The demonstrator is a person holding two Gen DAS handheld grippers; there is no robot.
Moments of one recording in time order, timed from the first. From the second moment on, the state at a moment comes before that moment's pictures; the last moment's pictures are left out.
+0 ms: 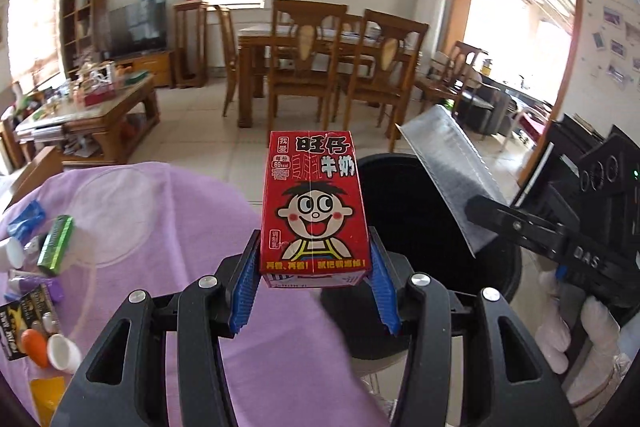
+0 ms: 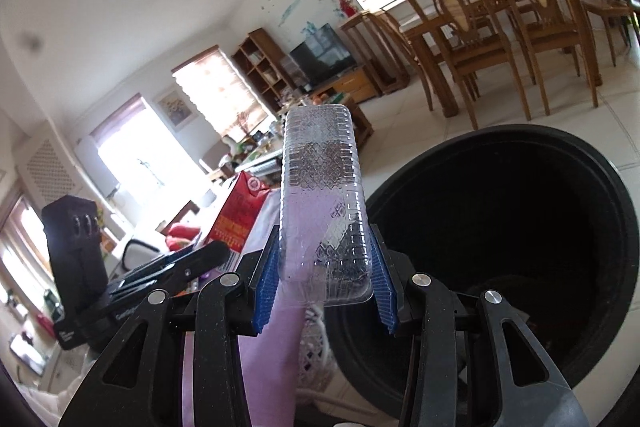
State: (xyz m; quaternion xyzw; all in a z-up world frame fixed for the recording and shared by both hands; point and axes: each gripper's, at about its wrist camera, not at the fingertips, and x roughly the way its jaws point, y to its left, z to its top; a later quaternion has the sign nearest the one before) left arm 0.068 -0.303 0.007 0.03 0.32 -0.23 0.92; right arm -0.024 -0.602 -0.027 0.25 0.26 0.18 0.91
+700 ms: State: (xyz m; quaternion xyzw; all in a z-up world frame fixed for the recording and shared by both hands) left arm 0.090 -0.392 -0.056 0.08 0.39 -0.30 0.87; right arm -0.040 -0.653 -0.087 0.23 0.28 0.06 0.93
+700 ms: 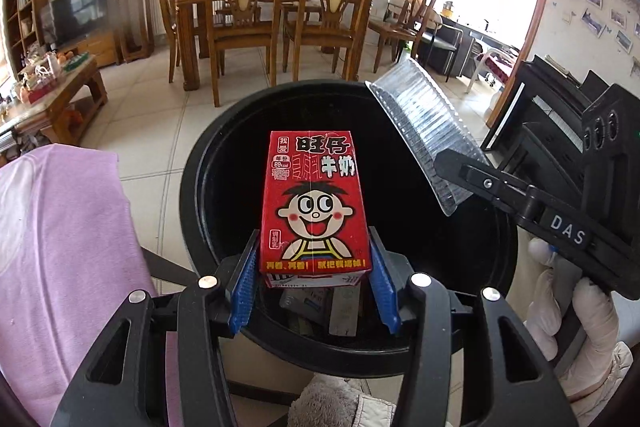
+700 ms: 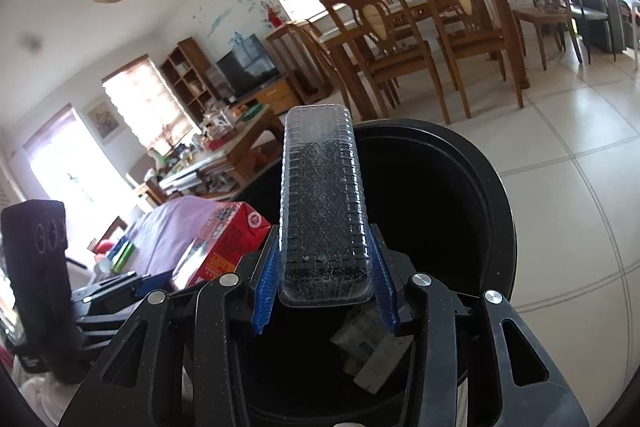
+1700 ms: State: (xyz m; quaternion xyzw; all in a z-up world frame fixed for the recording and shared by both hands) left arm 0.040 -0.316 -0.003 0.08 0.30 -0.28 0.91; right arm -0.043 -0.583 -0.039 0.22 0.24 0.06 0.94
